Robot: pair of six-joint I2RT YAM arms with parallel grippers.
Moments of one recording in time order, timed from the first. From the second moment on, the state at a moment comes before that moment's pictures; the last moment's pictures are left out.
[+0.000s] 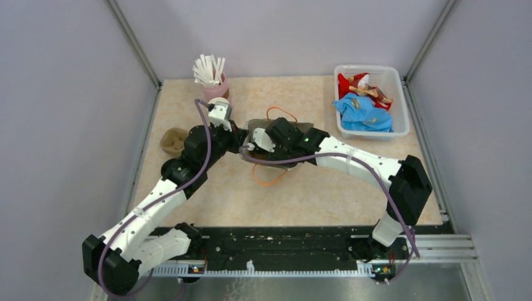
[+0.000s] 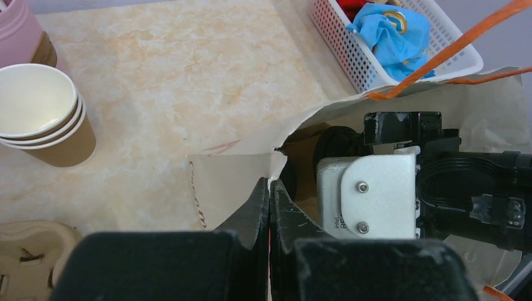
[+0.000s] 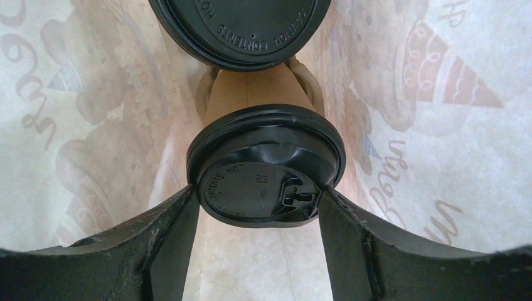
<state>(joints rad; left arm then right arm) -0.55 0.96 0.81 -0.01 0.01 -0.26 0.94 1.66 1.41 -0.70 0.34 -0.56</state>
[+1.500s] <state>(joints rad) -0.52 1.16 1.09 -0.37 -0.15 -0.40 0.84 1.83 1.72 -0.89 0.00 -0.38</state>
